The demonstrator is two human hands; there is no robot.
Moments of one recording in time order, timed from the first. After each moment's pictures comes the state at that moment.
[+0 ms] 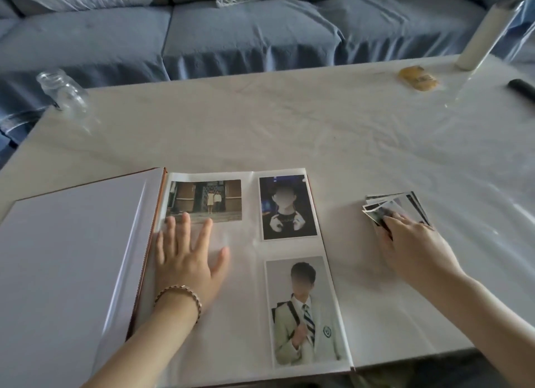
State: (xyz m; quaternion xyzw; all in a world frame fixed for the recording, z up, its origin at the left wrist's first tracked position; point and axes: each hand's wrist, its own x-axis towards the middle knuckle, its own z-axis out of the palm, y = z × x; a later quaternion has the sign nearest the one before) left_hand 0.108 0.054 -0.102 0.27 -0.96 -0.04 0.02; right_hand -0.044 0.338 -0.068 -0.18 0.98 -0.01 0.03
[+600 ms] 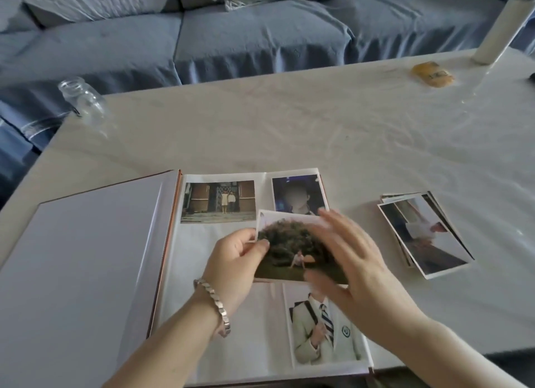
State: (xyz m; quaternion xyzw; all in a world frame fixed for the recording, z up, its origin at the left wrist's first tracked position) left_hand 0.096 0.106 -0.026 0.29 -0.79 -0.54 0.03; right_hand 0.032 0.277 -0.051 -0.40 0.86 -0.31 -0.01
